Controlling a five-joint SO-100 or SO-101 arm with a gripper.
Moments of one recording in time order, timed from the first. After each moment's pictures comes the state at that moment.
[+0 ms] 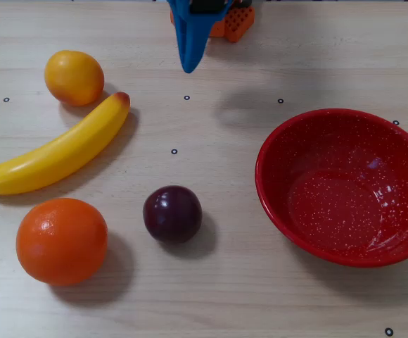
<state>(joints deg) 9.2 147.4 136.7 72.9 -24.4</state>
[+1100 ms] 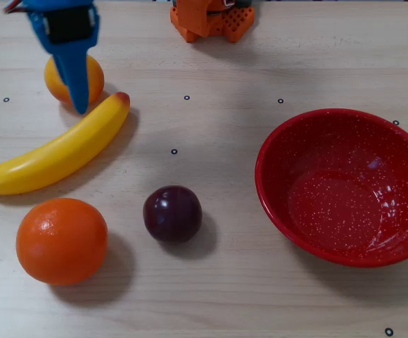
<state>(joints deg) 35.9 84.8 71.5 88.9 -58.9</state>
